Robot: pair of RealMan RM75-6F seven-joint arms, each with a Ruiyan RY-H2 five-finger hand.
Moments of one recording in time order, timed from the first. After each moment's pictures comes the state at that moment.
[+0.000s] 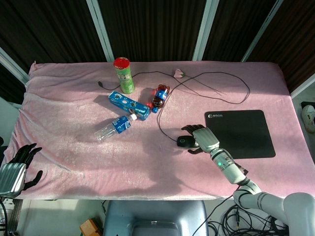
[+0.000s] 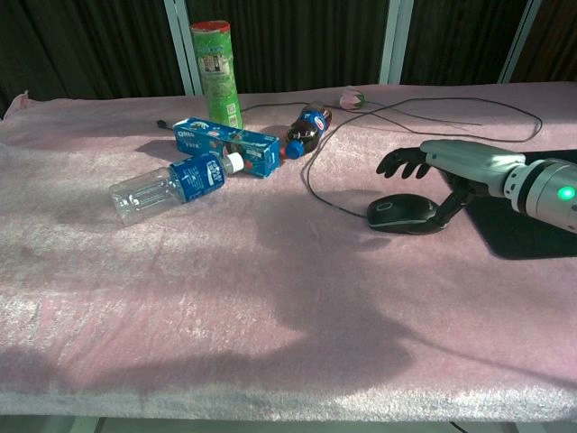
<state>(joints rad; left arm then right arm) -0.14 -1.10 -0.03 -1.60 1.49 1.40 0.00 0.71 -1.66 0.10 -1.01 -1.47 0.90 0.24</state>
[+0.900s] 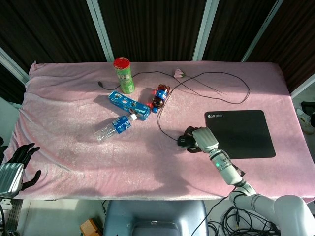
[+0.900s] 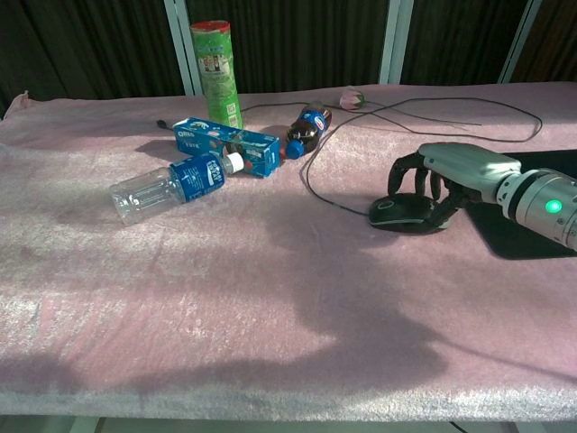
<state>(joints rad) -0.14 -1.09 -0.03 -1.60 1.49 1.41 -0.04 0.69 -1.76 0.10 -0.88 -1.45 0.97 0.20</state>
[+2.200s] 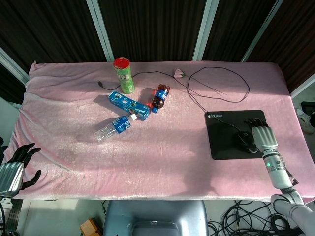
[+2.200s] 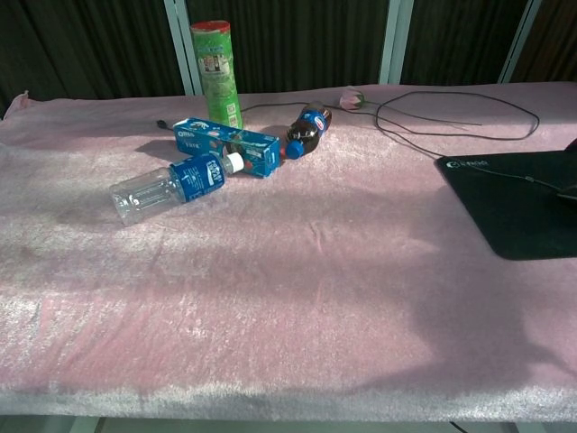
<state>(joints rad) -0.14 -1.08 -0.03 -1.61 1.47 1.39 -0.04 0.50 -1.60 0.09 -0.67 -1.37 0.92 0.28</state>
